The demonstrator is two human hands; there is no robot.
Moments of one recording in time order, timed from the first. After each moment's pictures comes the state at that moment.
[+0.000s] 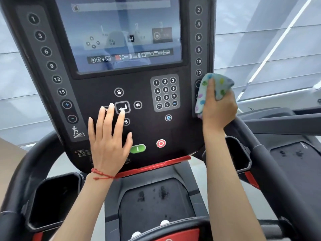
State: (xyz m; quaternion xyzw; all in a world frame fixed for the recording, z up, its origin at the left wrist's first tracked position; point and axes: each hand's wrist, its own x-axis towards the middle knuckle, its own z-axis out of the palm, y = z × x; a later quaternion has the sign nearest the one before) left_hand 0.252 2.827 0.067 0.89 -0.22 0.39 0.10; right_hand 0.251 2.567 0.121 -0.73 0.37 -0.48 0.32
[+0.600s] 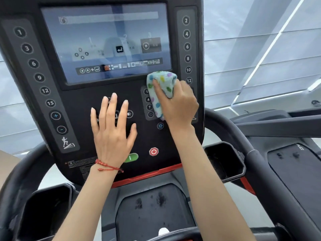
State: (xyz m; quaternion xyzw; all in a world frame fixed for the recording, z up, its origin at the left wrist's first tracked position) left_hand 0.275 2.788 0.091 0.87 -0.23 0.42 0.12; right_hand 0.283 2.621 0.143 -0.81 0.13 -0.54 0.19
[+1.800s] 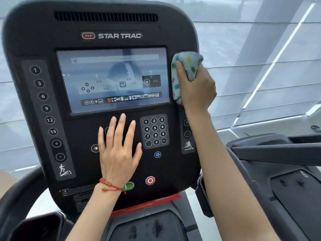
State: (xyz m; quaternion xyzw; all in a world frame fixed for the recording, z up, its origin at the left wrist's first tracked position) left_hand 0.284 2.765 0.107 0.87 -0.22 0.43 0.11; right_hand 0.326 2.567 0.228 -0.79 0.18 -0.51 0.29
